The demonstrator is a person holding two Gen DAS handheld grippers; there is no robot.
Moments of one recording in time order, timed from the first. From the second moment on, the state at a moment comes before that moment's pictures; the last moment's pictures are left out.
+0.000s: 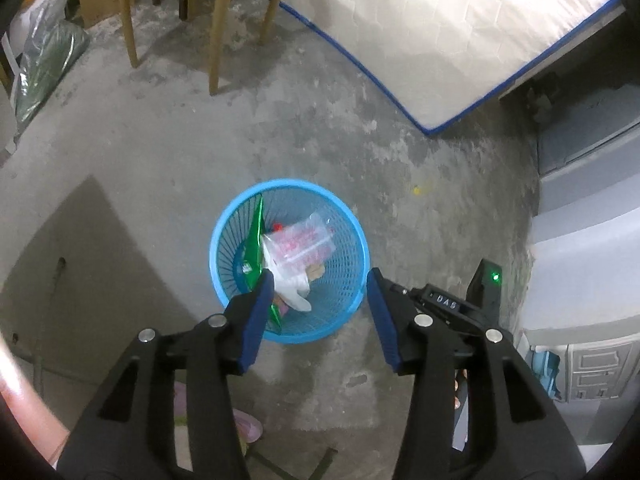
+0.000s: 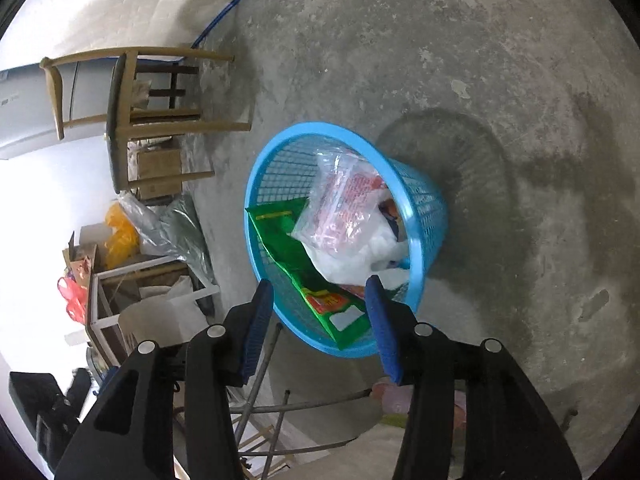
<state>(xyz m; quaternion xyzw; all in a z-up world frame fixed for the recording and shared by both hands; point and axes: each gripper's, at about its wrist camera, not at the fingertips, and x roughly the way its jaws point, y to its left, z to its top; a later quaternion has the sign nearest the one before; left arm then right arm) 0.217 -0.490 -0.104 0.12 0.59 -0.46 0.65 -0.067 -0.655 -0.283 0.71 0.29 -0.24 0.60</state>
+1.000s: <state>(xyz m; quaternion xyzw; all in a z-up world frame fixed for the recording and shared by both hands) 0.218 -0.198 0.041 -0.03 0.42 -0.39 0.81 0.010 -0.565 -0.084 0.48 0.38 -0.14 0.78</state>
